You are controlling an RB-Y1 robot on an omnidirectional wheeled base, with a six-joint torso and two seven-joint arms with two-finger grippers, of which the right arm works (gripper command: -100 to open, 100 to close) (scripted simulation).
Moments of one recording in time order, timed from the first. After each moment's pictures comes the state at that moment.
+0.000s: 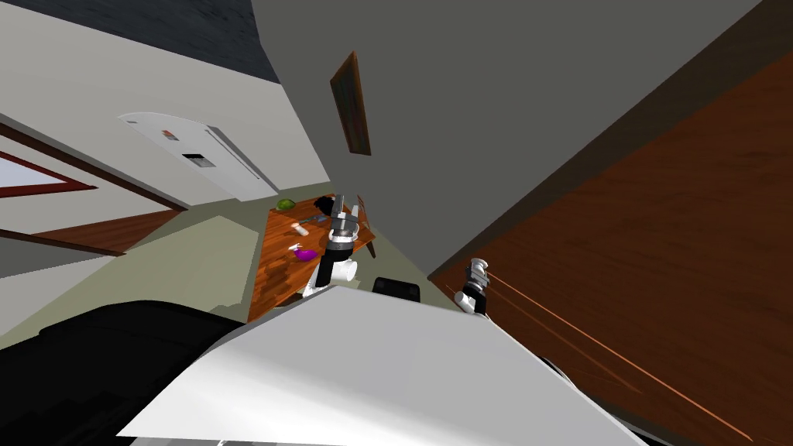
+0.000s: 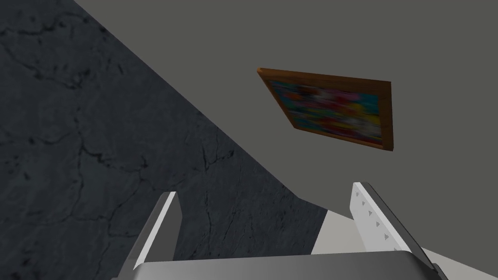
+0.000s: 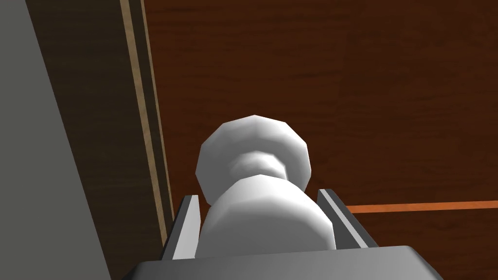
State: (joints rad) arm -0.02 -0.34 0.01 -0.61 -0.79 -0.89 -1.41
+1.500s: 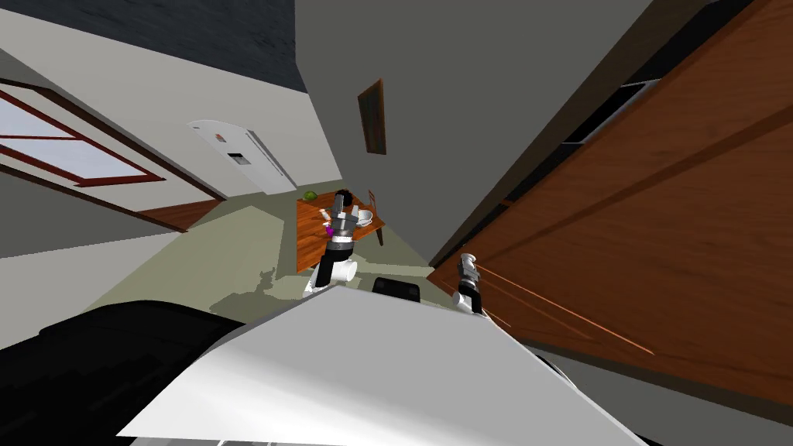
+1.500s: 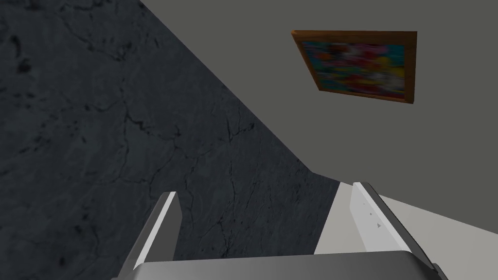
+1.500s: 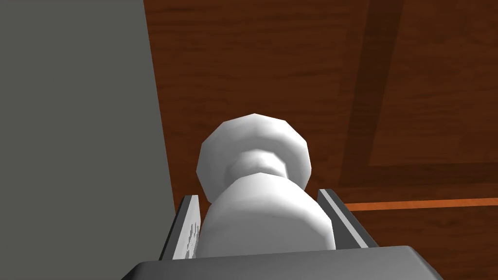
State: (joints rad) arm 0.00 -0.37 0.14 -0.66 -0.72 -0.88 -1.48
